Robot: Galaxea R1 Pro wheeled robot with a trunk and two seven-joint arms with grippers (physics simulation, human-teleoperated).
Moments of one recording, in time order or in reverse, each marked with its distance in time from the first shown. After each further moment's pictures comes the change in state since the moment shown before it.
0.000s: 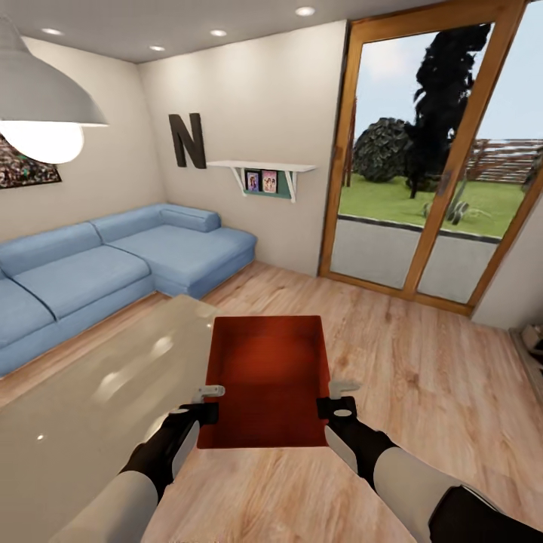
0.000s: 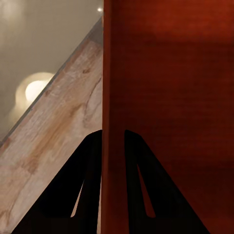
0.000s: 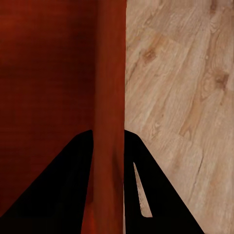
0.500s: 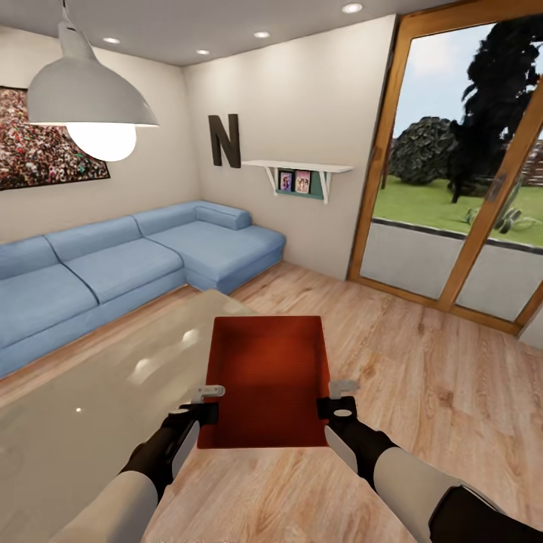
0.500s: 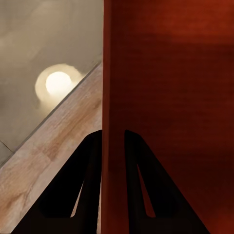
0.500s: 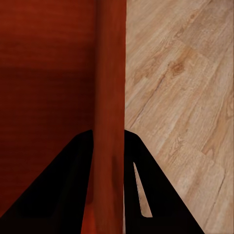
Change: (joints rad) left arm 0.000 0.000 0.000 0.001 0.001 -0.001 0.000; right arm 0.000 0.000 0.001 0.000 -0.001 0.000 0.000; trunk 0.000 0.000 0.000
